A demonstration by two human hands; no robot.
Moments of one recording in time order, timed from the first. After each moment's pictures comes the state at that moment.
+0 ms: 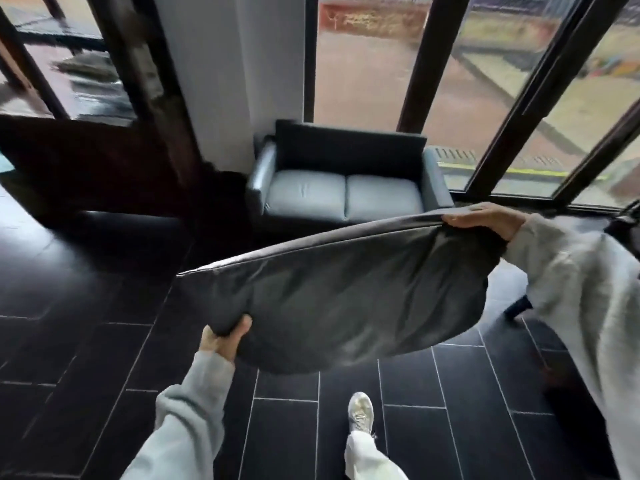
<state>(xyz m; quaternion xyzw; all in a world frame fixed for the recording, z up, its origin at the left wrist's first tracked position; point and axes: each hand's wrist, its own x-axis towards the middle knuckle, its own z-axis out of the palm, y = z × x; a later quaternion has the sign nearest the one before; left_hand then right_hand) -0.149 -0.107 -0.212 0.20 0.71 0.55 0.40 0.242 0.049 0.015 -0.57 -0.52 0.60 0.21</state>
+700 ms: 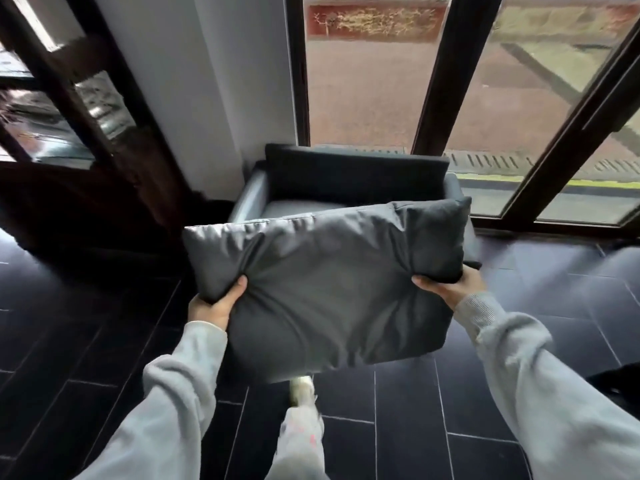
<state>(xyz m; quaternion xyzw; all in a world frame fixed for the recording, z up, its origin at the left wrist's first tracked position) -0.074 0.316 -0.149 0.18 0.72 0.57 0.34 0.326 0.450 -0.160 -0.67 -0.48 0.46 0.33</state>
